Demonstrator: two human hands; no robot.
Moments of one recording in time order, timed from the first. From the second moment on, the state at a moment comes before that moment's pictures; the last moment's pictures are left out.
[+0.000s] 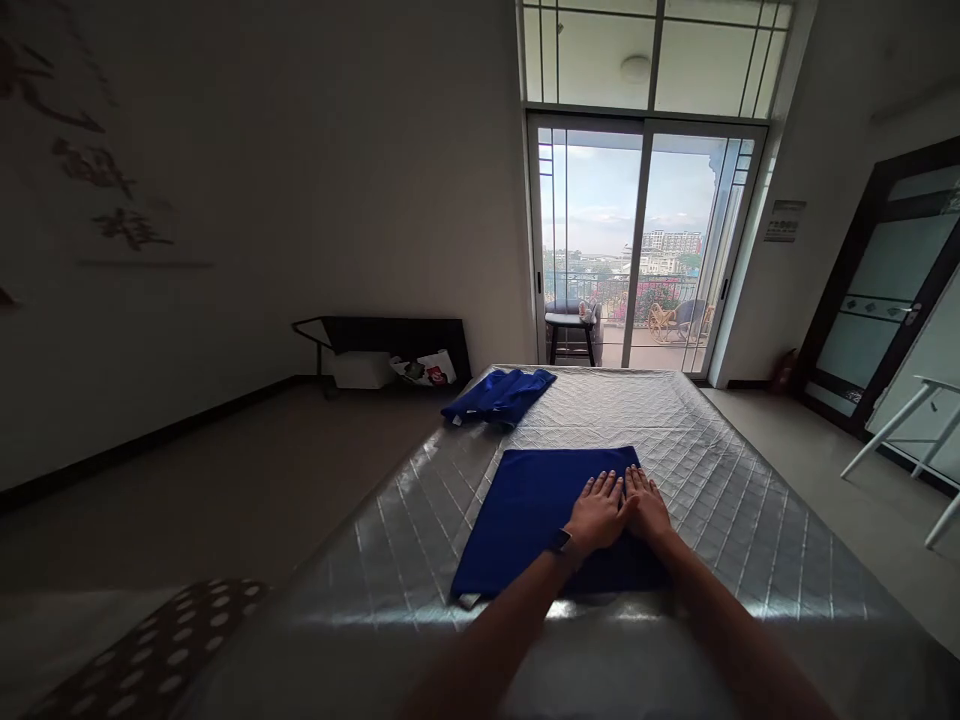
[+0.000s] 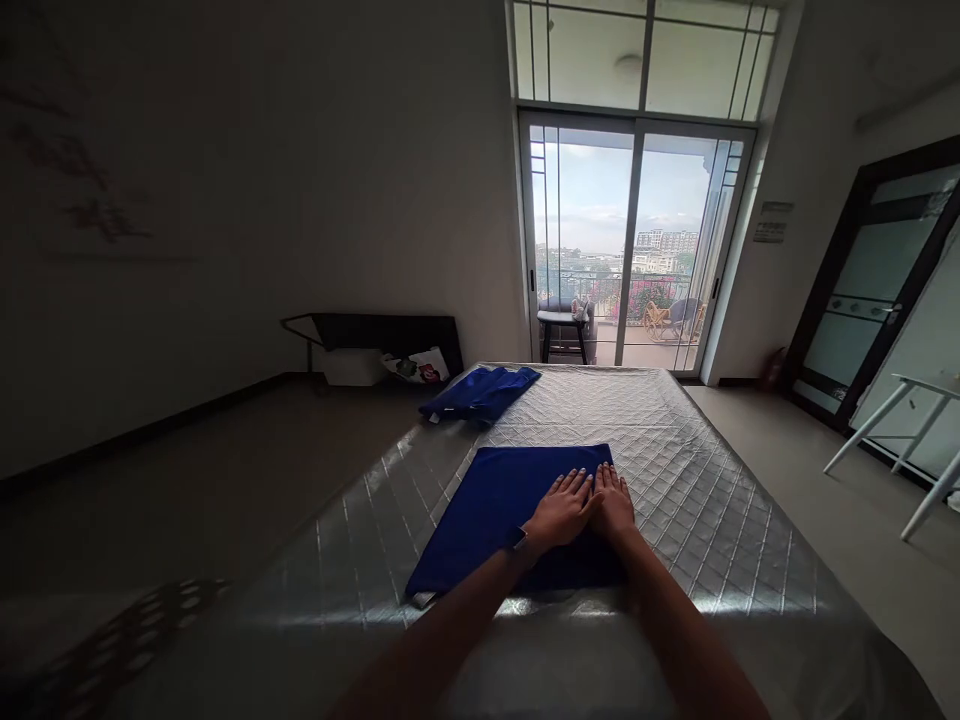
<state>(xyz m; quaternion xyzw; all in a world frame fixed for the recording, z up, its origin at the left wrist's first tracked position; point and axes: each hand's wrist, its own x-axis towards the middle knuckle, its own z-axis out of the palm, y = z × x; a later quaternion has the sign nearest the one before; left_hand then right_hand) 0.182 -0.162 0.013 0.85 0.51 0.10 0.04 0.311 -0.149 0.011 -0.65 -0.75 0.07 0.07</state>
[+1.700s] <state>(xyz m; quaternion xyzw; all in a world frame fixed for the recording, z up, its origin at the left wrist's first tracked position) 0.102 -0.082 -0.012 0.80 0.58 0.15 0.04 0.305 -0.082 0.010 -0.66 -0.74 0.06 0.06</state>
